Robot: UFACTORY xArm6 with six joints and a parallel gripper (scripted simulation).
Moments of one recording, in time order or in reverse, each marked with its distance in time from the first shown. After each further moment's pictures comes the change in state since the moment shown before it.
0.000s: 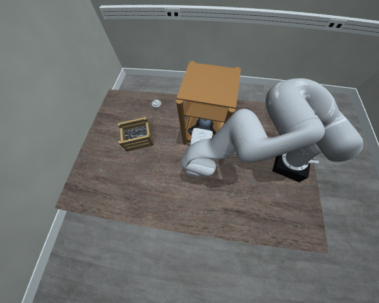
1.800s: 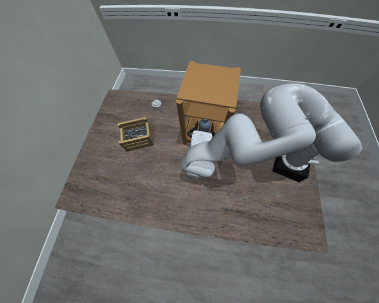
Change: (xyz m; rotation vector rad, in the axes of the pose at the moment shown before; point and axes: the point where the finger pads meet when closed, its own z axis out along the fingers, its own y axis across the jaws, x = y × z) arm 0.022 0.000 -0.001 0.000 0.000 0.000
